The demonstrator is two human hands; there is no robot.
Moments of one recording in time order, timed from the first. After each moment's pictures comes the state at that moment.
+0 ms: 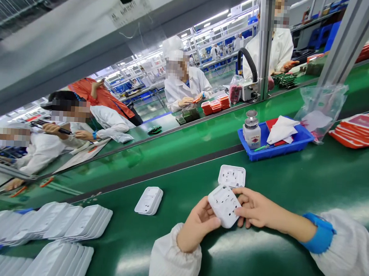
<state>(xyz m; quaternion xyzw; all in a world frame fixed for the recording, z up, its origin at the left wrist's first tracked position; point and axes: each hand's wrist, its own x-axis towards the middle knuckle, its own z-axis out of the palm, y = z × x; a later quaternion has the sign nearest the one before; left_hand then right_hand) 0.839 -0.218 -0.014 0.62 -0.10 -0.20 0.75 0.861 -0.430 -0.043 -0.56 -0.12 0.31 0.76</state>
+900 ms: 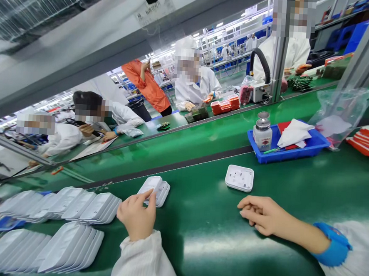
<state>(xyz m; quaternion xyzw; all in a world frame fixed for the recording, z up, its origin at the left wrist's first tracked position) 0.850 -0.074 -0.005 0.91 0.14 0.40 0.00 0.851 -0.433 -0.032 -0.67 -0.16 0.29 0.66</state>
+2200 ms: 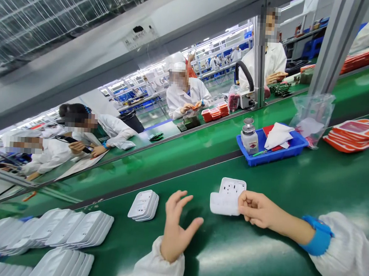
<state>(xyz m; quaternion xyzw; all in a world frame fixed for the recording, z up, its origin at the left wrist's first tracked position) 0.842 -0.162 -0.015 0.91 -0.19 0.25 0.27 0.859 -0.434 -0.035 -0.64 -0.15 0.22 0.73</state>
